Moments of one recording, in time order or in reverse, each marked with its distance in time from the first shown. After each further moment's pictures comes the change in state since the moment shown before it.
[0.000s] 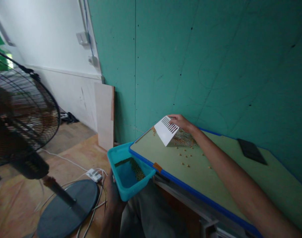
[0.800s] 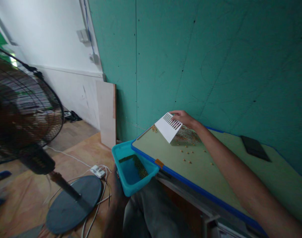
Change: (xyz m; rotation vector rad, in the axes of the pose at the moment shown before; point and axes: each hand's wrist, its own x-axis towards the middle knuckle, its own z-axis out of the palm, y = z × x) left_hand -0.004 -0.001 0.000 0.049 -0.066 -0.060; right_hand -0.001 -0.002 -0.007 0.008 -0.020 -0.001
